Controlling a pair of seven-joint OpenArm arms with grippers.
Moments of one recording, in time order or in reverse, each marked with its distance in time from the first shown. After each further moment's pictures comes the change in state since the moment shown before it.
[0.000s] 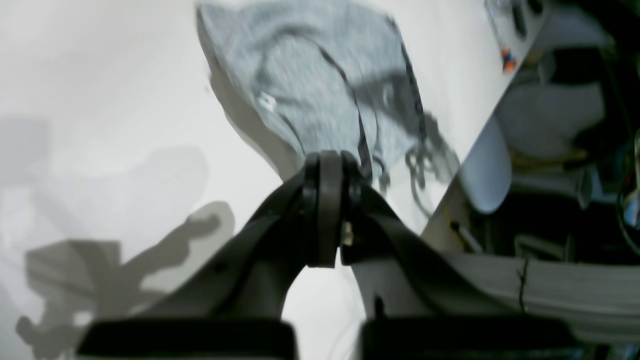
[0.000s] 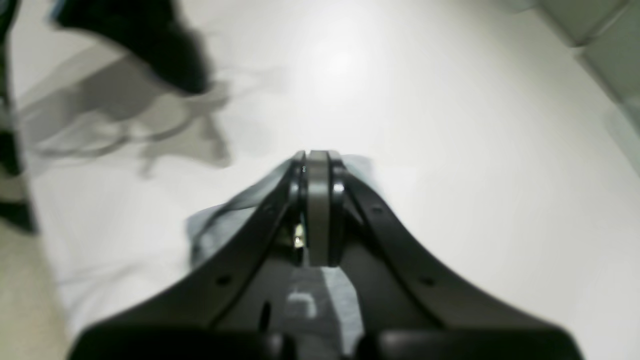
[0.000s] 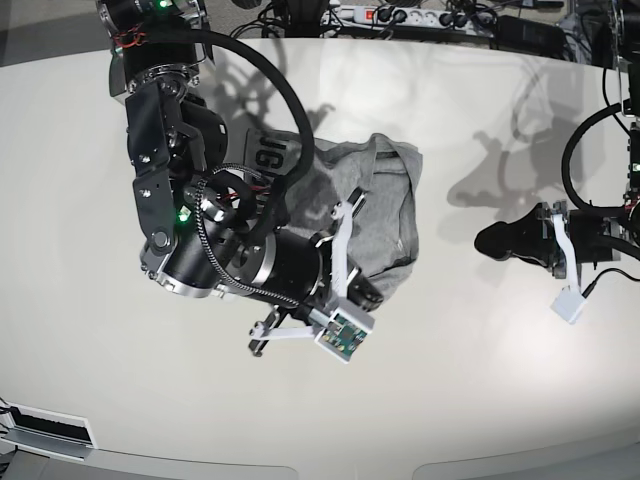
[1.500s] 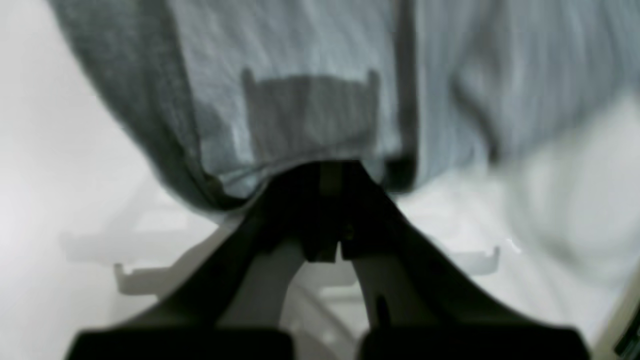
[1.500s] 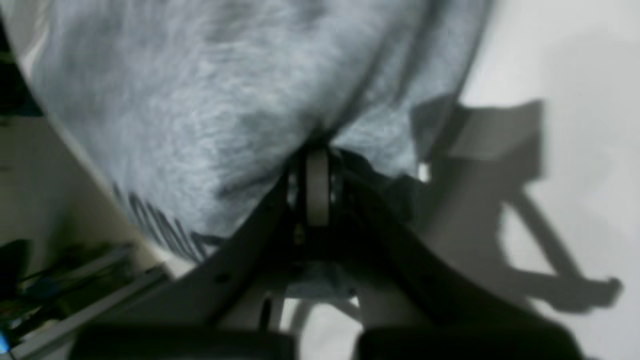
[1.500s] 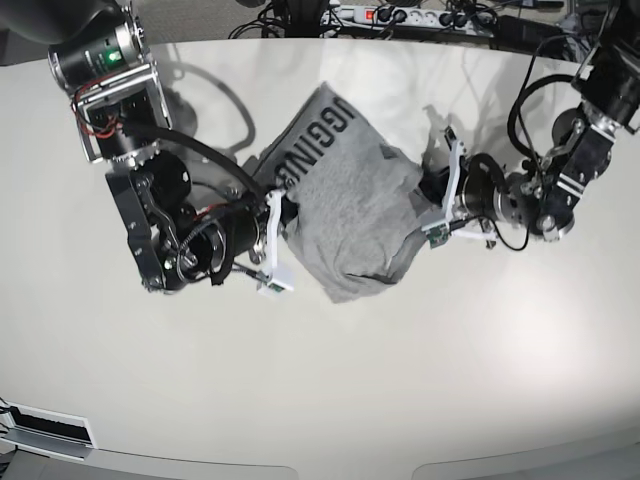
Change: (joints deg) left arm -5.8 2.6 39.1 -6.0 59.0 0.3 -43.2; right arm 7.6 8.7 -0.2 -43.4 23.0 1.7 -13.2
